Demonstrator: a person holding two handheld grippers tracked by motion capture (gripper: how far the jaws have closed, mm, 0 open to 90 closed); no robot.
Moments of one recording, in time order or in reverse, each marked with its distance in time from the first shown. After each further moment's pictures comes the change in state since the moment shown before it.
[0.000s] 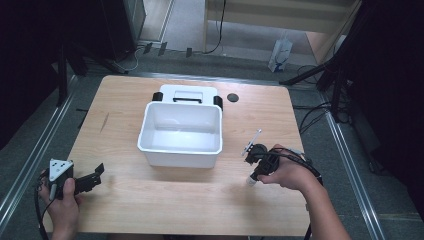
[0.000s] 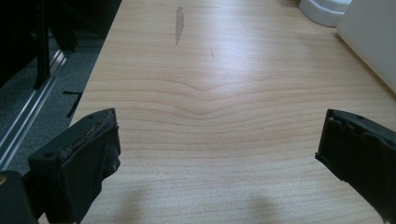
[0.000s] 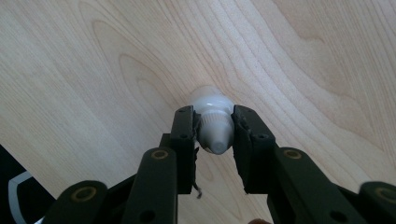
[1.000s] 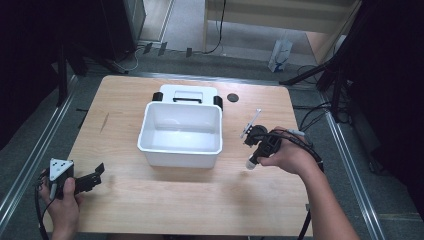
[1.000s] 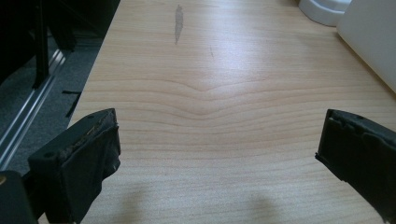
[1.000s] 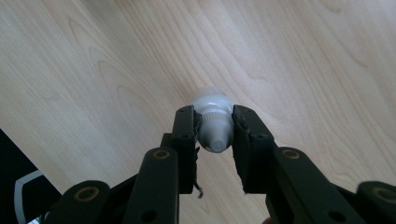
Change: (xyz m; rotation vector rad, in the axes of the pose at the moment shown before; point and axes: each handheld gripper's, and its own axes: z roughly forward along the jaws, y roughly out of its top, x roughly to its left) left arm 0.000 0.001 0.001 0.006 -0.002 0.000; right arm -0.014 0.029 -0.049 -0.032 -0.034 -0.039
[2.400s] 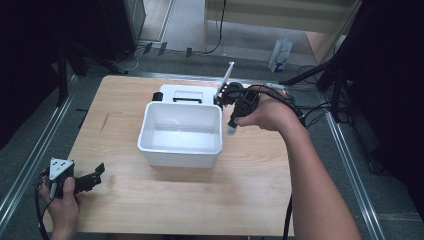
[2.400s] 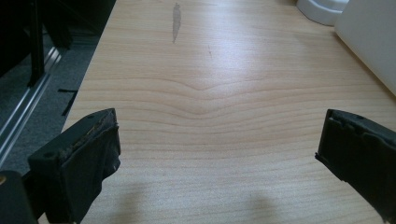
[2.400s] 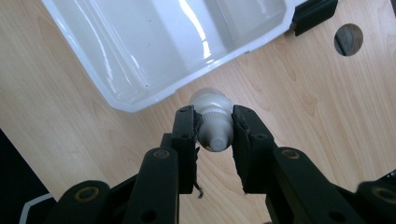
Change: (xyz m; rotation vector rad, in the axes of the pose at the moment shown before) left arm 0.001 0.001 0.001 0.010 -0.014 -0.003; right arm -0.002 0.097 -0.078 -0.062 -0.052 -0.110
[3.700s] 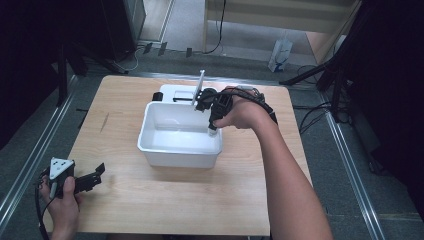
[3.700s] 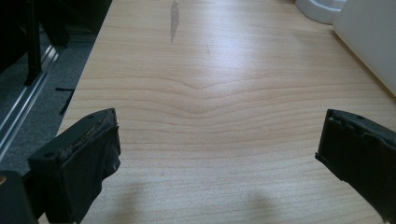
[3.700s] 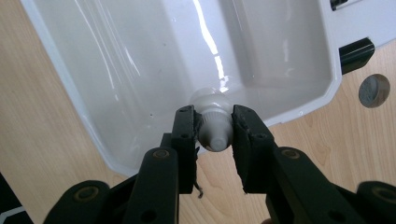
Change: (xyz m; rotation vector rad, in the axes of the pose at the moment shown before) left arm 0.000 0.000 0.001 0.005 -0.005 -0.002; right arm 0.014 0.044 0.044 0.024 0.022 -0.139
